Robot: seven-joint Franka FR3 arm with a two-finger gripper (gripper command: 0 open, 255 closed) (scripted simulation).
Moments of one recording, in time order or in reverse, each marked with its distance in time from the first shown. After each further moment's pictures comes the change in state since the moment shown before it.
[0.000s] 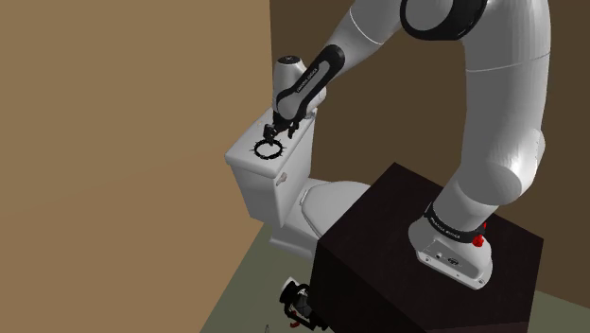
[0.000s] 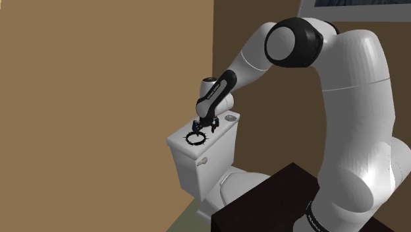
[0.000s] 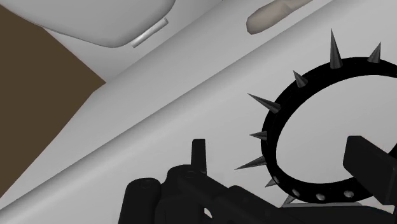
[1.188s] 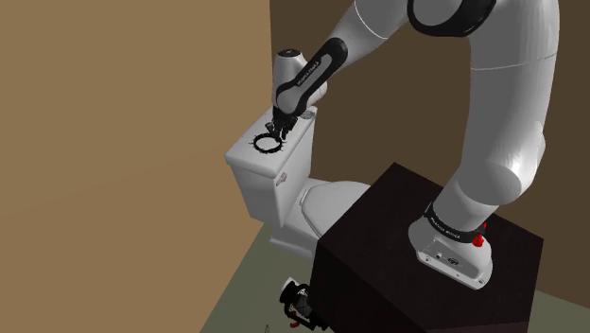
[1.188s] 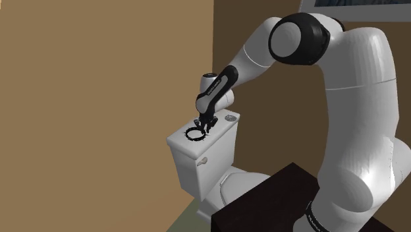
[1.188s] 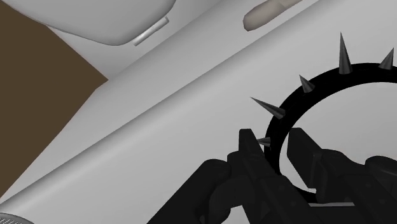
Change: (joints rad) arm -0.005 -0.040 0.007 -0.003 0.008 -0.037 -0.007
